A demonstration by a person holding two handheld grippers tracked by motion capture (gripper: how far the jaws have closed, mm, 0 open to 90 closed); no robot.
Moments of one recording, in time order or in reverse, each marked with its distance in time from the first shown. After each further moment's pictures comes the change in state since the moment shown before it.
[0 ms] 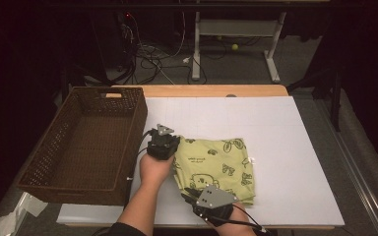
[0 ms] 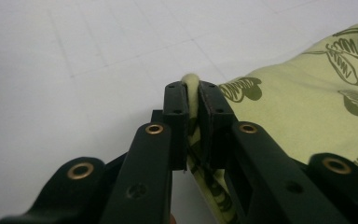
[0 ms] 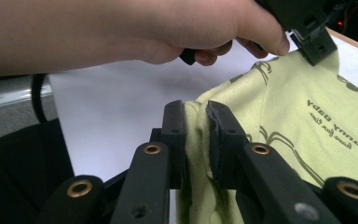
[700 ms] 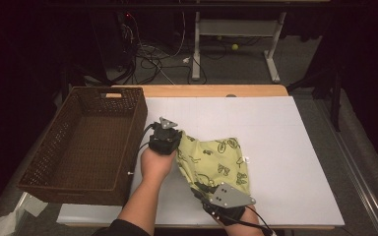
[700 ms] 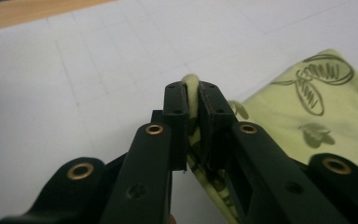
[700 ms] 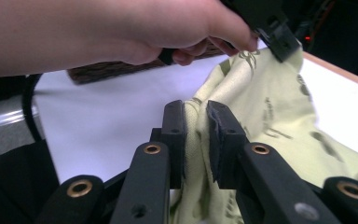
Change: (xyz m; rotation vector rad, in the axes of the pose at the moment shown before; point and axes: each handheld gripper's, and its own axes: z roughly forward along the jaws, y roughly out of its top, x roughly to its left) left arm -0.021 0.030 -0.005 -0.006 0.003 0.052; right arm -0.013 0.000 -0.033 -0.073 -0.095 0.047
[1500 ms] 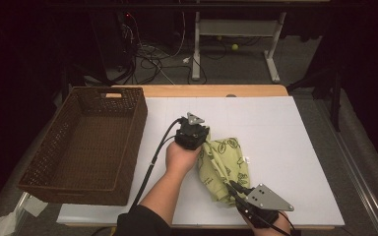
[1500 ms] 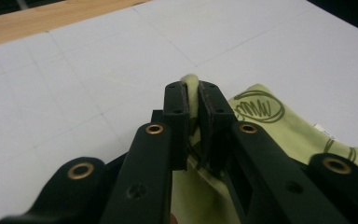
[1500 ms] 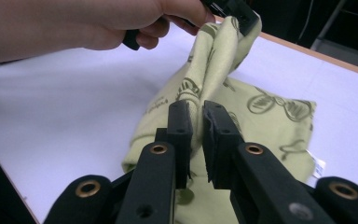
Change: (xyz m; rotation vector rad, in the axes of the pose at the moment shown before) left arm -0.044 0.022 0.045 -0.048 -0.154 0.049; right arm -0.032 -0.031 -0.052 0.055 -0.207 0.106
